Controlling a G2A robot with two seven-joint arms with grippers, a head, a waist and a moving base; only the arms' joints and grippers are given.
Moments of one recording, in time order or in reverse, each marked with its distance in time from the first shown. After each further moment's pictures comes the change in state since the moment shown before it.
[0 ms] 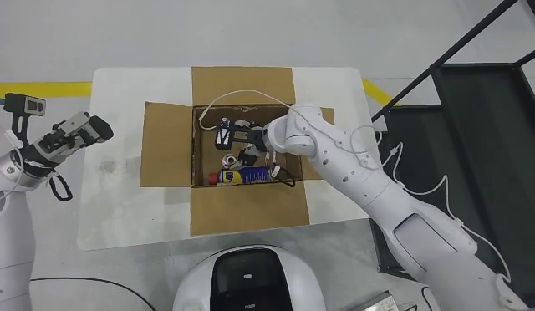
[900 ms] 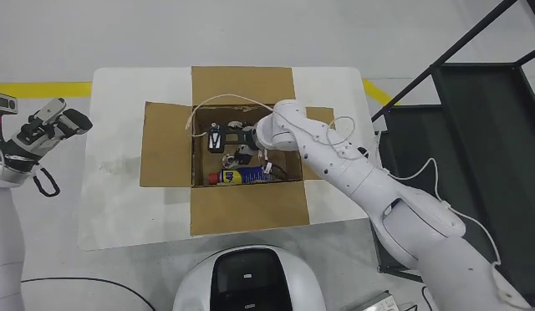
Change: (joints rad) left arm -0.015 0.014 -0.047 0.047 0.044 0.010 0.111; right arm 0.139 -0.097 -0.169 0.244 -0.087 -0.038 -0.133
